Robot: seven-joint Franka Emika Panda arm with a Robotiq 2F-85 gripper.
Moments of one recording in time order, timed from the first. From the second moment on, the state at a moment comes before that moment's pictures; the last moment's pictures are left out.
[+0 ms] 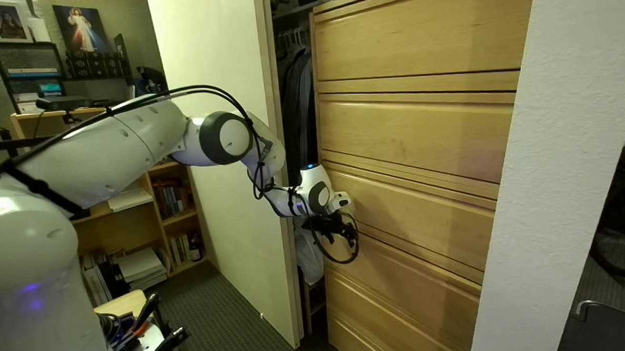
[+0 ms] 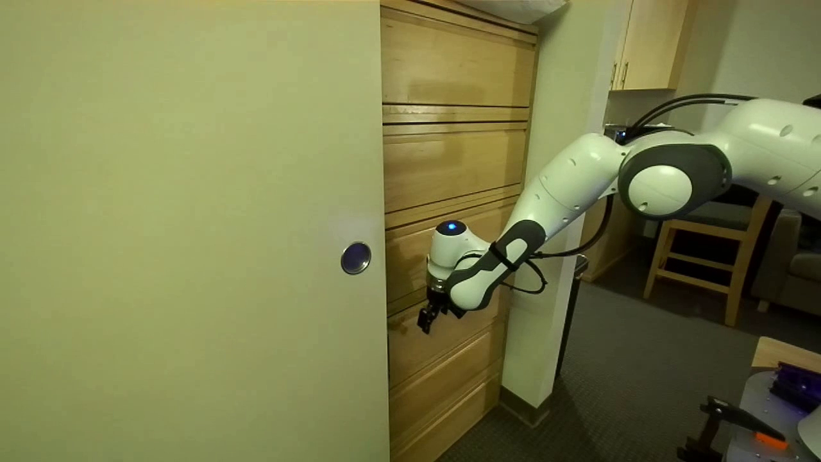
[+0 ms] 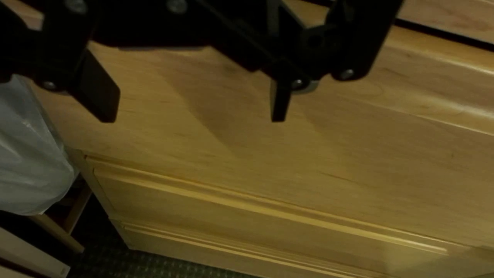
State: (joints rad) arm 0.28 1.16 -0.13 -1.32 -0.18 2.71 0.23
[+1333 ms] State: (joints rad) arm 0.21 0.69 -0.07 -1.75 -0.18 2.51 0.21
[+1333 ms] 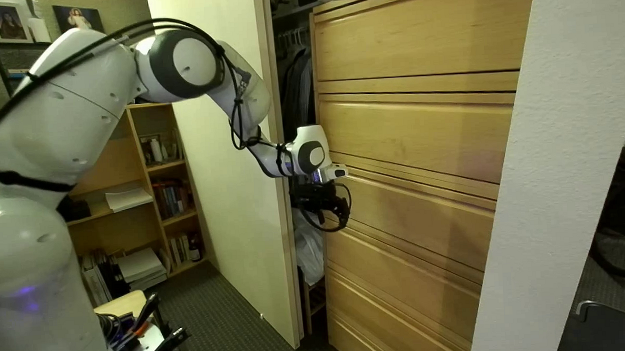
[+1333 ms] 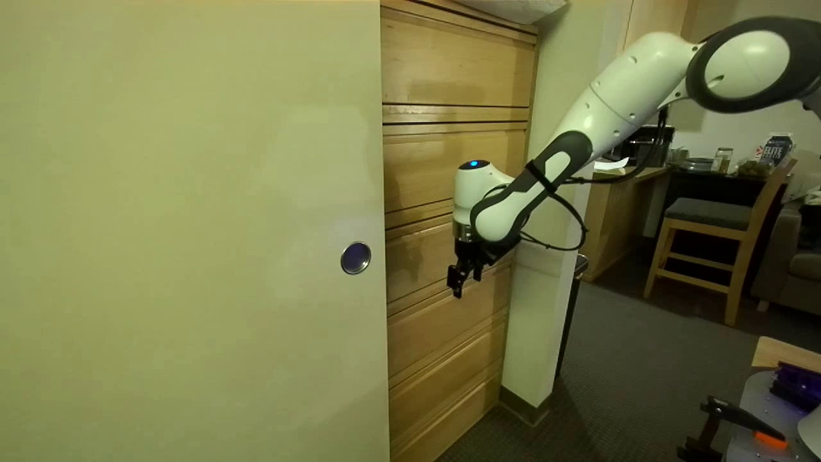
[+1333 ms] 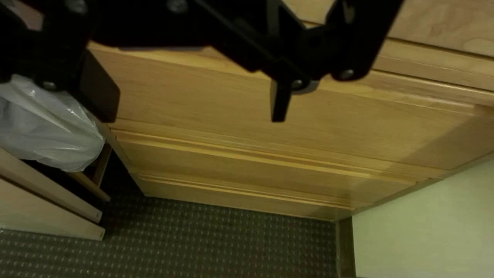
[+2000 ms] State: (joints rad) arm 0.21 0.14 -0.03 -2.21 -0.21 2.38 0.21
